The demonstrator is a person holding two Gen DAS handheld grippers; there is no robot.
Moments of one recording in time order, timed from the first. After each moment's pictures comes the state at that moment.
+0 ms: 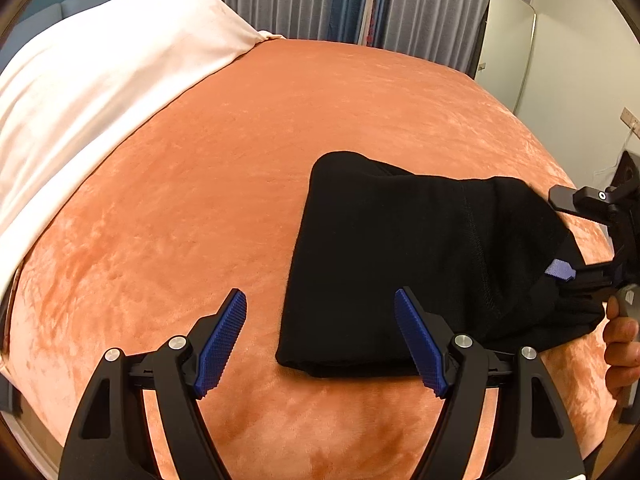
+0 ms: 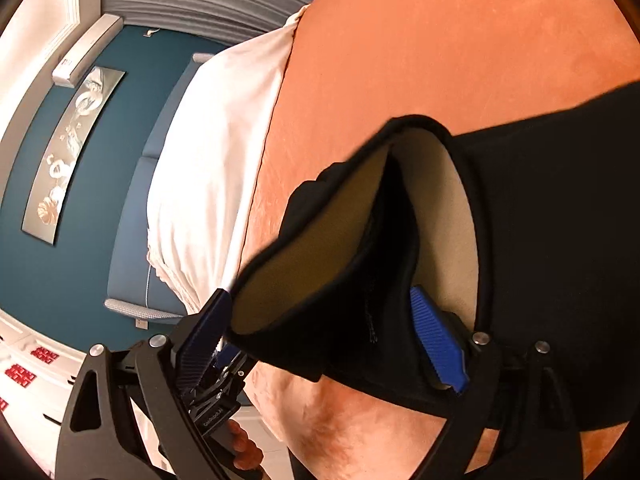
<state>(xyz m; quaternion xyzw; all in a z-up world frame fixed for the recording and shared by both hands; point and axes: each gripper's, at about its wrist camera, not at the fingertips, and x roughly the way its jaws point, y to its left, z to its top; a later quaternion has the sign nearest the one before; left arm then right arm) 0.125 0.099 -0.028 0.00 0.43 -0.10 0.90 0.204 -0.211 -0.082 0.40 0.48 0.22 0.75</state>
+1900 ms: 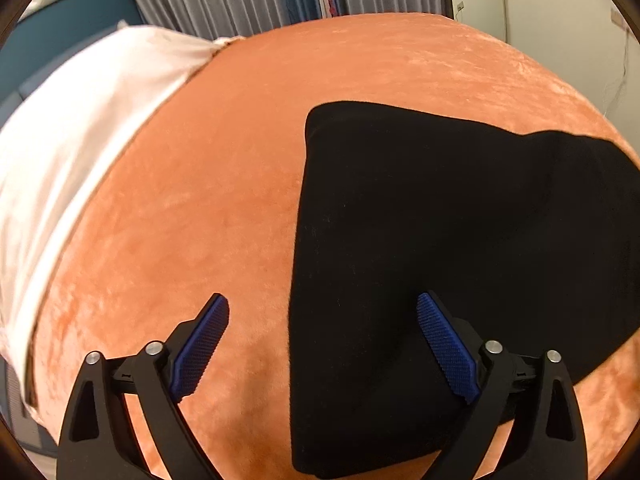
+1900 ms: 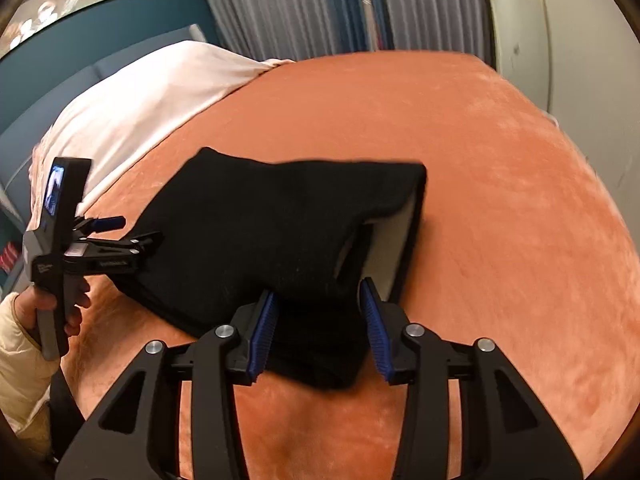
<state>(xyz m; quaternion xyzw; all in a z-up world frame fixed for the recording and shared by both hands) 0.164 -0.054 -0.072 0.15 0.44 -0.08 0.88 0.088 -0.345 -0.064 0.05 0.40 0.07 0.91</state>
